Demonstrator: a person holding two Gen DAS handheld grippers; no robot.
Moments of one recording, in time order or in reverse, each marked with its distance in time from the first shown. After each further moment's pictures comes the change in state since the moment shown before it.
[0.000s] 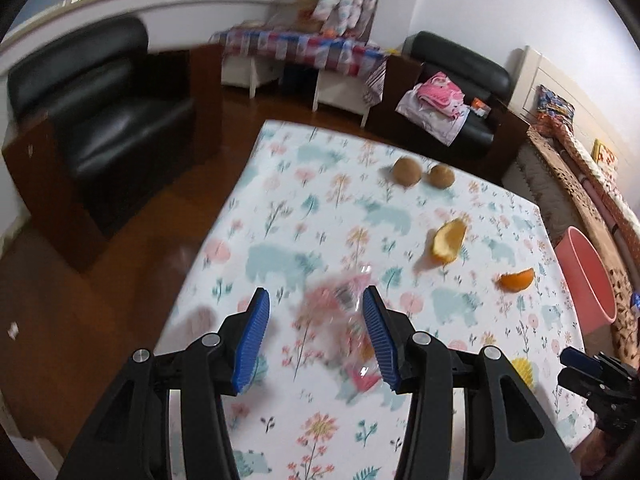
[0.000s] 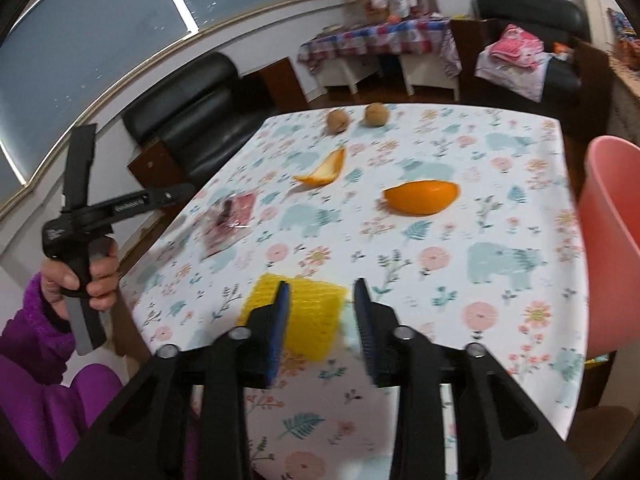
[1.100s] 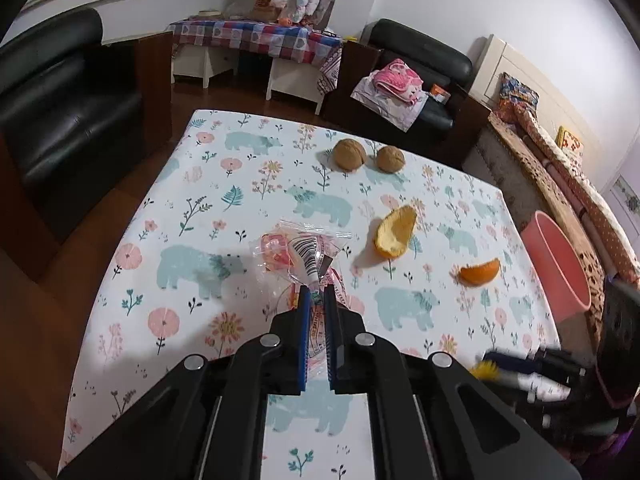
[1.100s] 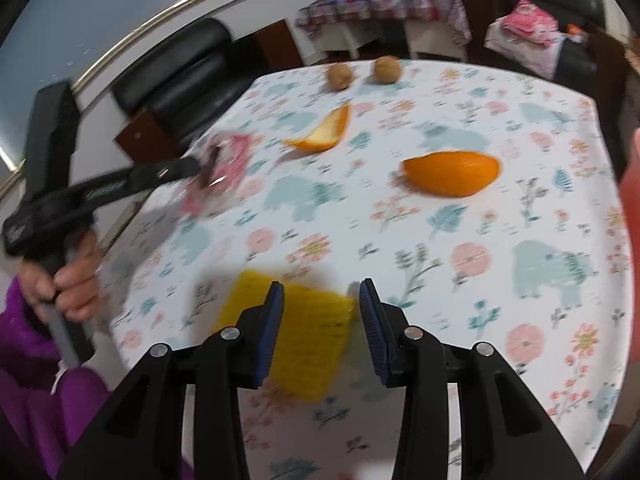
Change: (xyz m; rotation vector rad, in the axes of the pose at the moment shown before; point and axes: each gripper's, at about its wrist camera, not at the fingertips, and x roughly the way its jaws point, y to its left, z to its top) left arm 0.032 -0.040 0.008 0.053 0.028 -0.152; right arm 0.053 -0.003 0.008 -0.010 0.141 0.008
